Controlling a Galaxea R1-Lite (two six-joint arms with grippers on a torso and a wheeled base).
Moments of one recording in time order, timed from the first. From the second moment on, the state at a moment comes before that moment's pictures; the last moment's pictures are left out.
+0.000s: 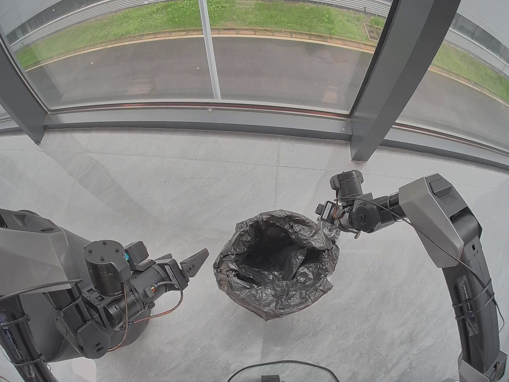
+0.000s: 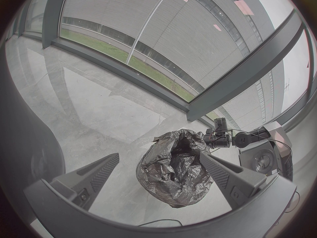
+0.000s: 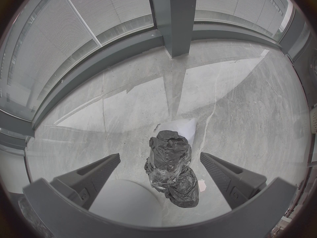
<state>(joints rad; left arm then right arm) -0.41 2.04 -0.28 -1.52 -0.05 -0.48 0.31 2.62 -1.81 -0.11 -0.24 0.62</state>
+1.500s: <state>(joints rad) -0.41 2.06 -0.28 -1.53 -0.05 -0.48 0.31 2.72 -1.85 -0.11 -0.25 0.63</state>
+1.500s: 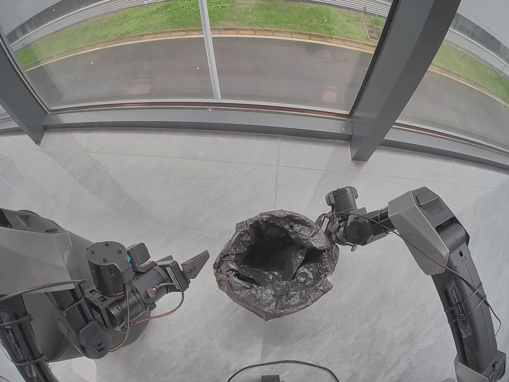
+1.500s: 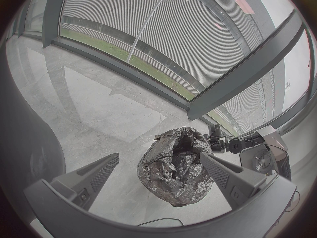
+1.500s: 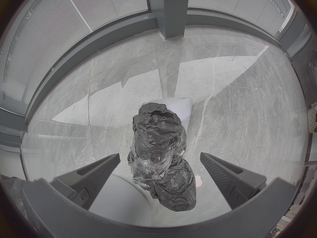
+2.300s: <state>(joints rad) -0.42 2.07 -0.28 -1.53 -0.05 -0.48 0.31 2.74 -1.86 -0.11 -0.25 0.62</state>
